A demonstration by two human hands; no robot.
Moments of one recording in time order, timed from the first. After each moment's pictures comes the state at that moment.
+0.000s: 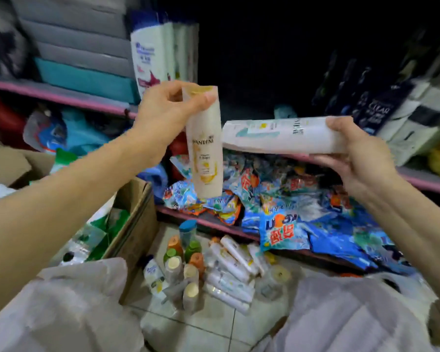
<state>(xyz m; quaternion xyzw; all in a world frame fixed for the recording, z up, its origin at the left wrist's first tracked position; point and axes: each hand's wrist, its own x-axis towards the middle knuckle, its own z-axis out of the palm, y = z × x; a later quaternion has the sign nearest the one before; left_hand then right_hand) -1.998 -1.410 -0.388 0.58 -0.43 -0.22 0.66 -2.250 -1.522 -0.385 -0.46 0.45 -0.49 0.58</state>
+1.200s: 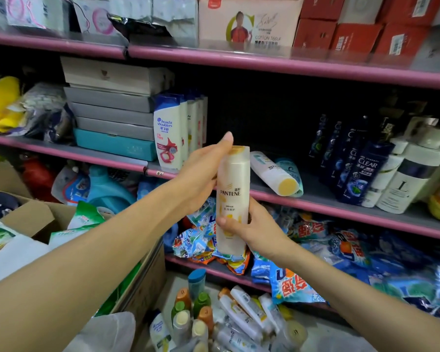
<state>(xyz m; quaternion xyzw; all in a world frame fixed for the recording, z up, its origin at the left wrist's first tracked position) -2.034 -1.414 -0.352 0.55 -0.39 -0.38 0.64 -2.167 -1.461 -0.422 -0.79 0.24 -0.25 0.52</state>
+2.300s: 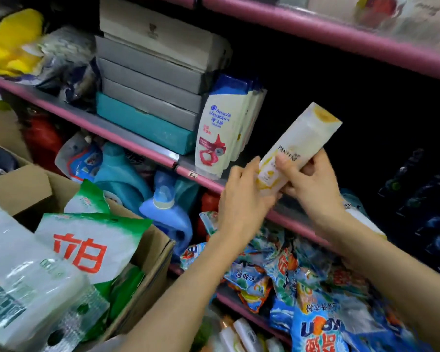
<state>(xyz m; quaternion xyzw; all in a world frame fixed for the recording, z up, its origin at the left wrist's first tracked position) -1.953 -1.497 -0.448 0.72 -0.41 -0.01 0.56 -2.037 -1.560 -0.392 -0.74 0.26 -0.42 0.47</state>
